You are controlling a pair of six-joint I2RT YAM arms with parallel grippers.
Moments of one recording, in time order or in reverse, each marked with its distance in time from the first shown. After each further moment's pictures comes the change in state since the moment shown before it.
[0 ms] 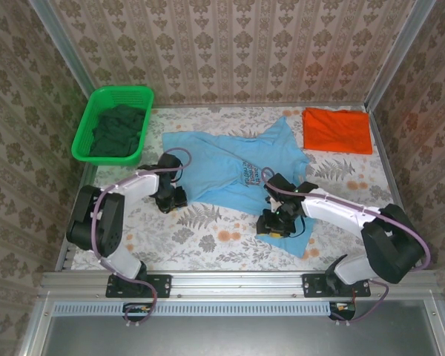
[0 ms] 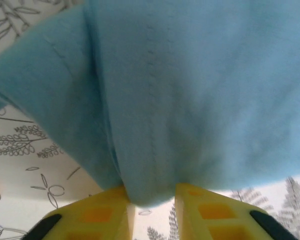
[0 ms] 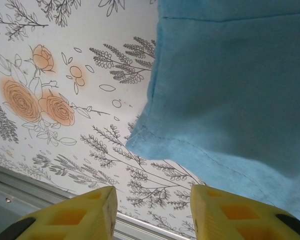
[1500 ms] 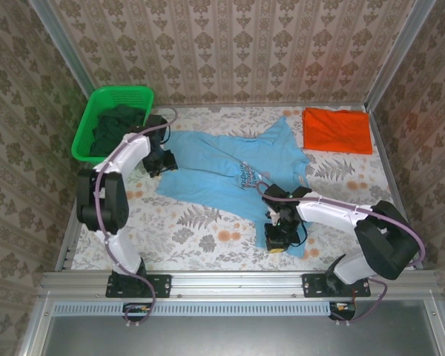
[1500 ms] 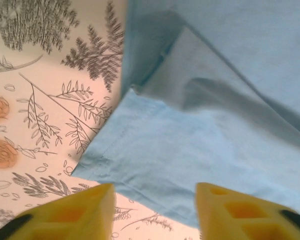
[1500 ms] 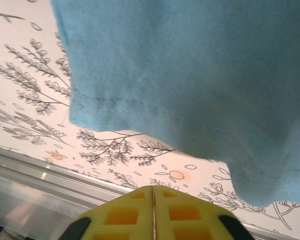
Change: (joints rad) left arm 0.128 0.155 0.513 -0.280 -0.099 0.119; right arm 0.049 0.020 -0.037 -0.126 -0.048 -0.057
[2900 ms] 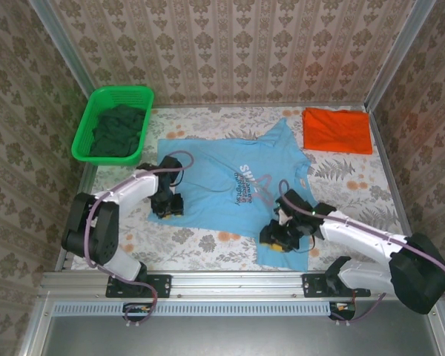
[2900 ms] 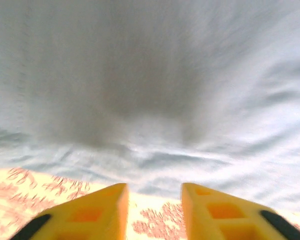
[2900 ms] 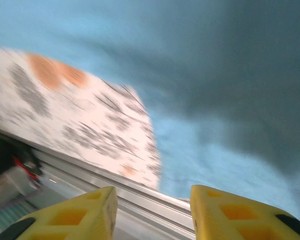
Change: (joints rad) left arm -0.166 -0.240 -0.433 0.000 0.048 -0.025; right arm -0.068 -0.299 -0.164 0.272 -0.053 0.296
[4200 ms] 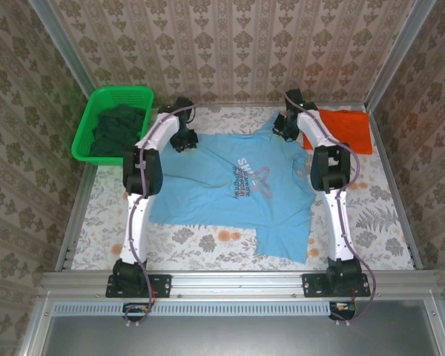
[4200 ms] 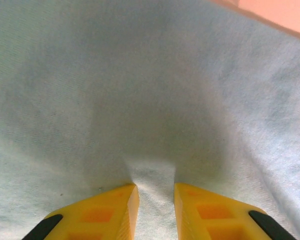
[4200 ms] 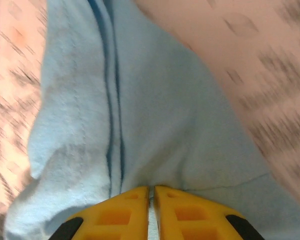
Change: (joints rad) left arm 0.126 1.003 1.333 -0.132 -0.053 0.026; right arm -0.515 1.547 1.930 -0.314 0.320 -0.346
